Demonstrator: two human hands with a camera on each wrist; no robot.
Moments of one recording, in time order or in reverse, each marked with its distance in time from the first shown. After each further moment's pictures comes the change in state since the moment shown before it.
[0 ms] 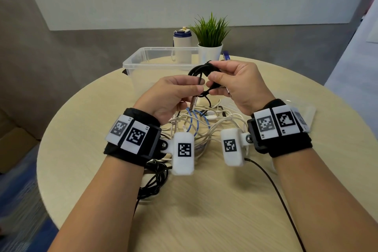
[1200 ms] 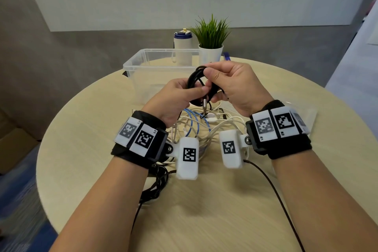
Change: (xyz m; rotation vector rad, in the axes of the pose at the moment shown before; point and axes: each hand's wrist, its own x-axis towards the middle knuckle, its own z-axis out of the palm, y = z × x) left_hand 0.004 -0.004 0.007 0.099 -0.069 0.099; right_hand 0.000 -0.007 0.007 -0.025 -0.112 0.013
